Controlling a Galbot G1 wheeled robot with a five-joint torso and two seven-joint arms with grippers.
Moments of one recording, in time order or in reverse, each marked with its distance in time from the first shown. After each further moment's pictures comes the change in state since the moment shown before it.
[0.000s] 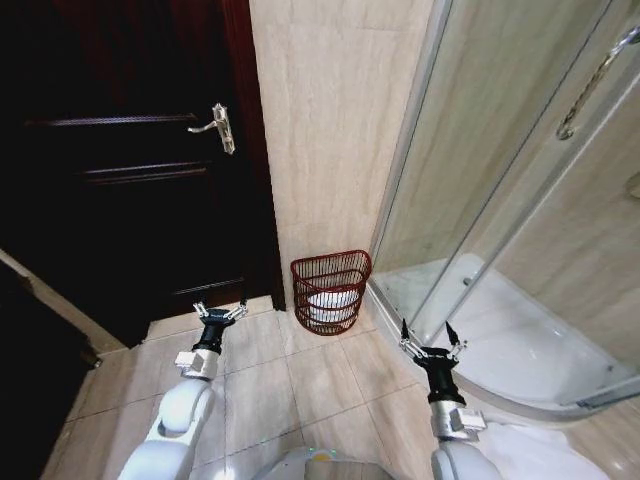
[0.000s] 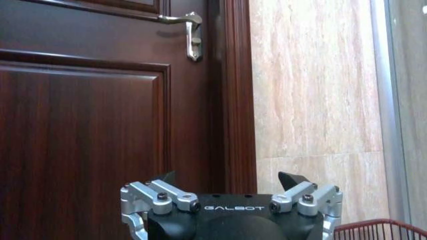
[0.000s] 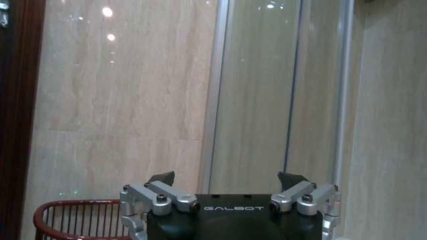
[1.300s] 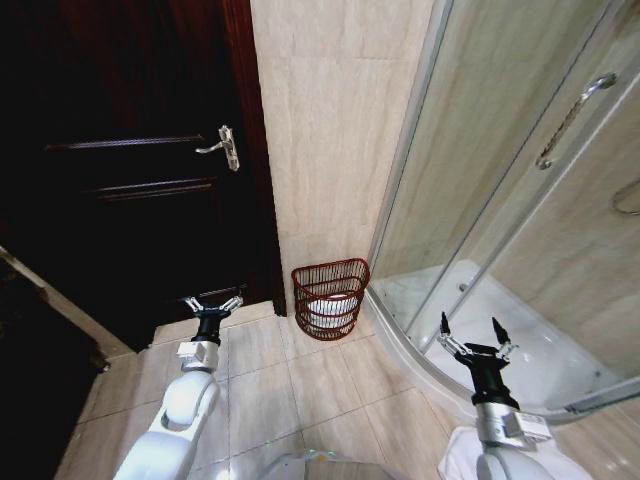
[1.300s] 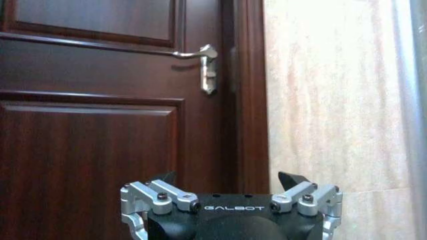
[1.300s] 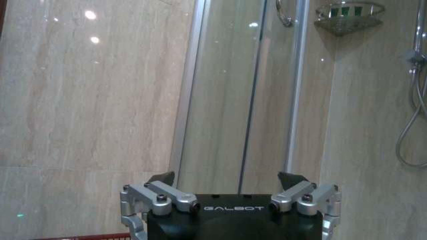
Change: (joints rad) left arm -0.009 0.051 0.048 -0.049 -0.018 0.017 -0.132; right arm -0.017 0.000 0.197 0.113 0.105 -0.070 -0.094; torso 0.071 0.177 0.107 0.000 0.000
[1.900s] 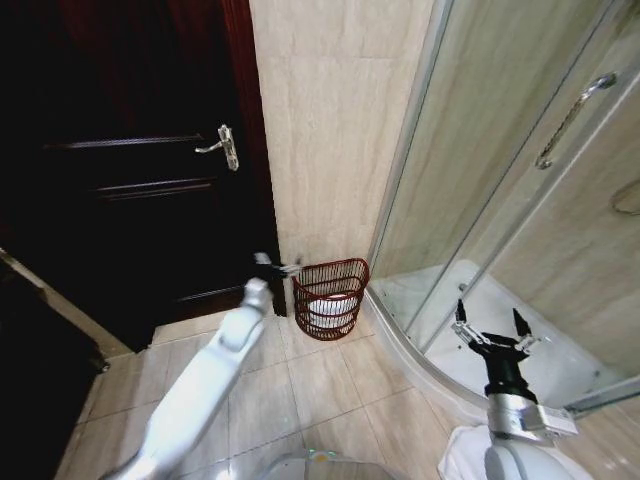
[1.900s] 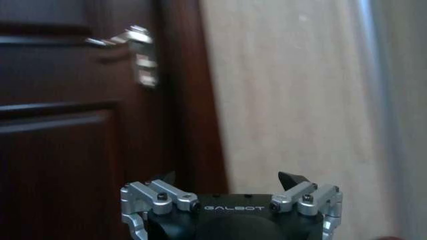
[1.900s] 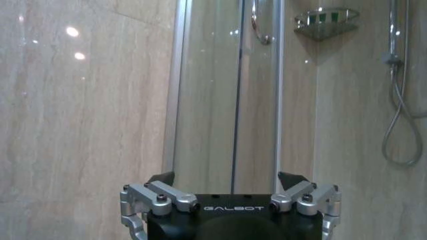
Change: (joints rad) left arm -0.302 0.074 0.205 0.073 0.086 0.272 -0.078; right arm 0.003 0.000 0.030 0.068 0.100 -0.059 0.016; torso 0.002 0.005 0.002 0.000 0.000
